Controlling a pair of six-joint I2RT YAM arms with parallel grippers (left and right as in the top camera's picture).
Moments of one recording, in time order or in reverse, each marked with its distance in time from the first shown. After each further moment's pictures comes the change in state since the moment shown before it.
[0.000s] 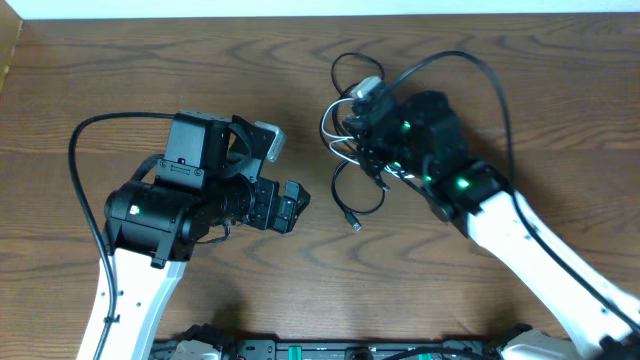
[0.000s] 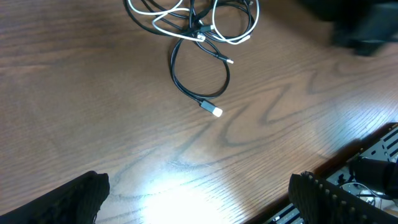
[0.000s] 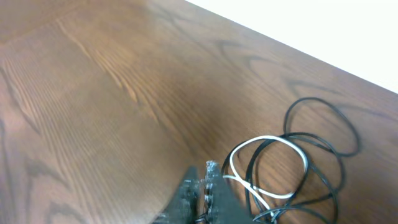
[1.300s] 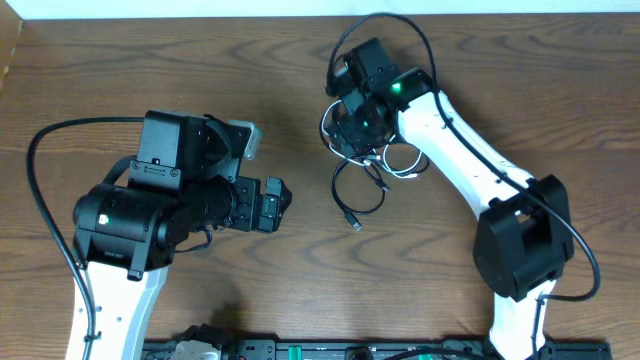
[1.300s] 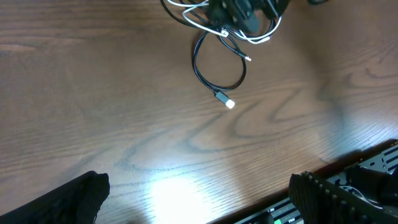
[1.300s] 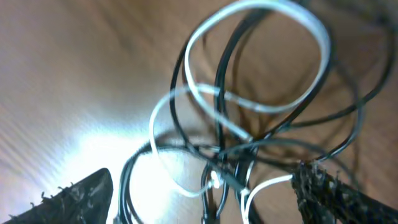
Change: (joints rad) left arm 0.051 0.002 0.134 -0.166 -0.059 -0.056; right arm -0.024 0.625 0.692 -0.797 0.128 -0.105
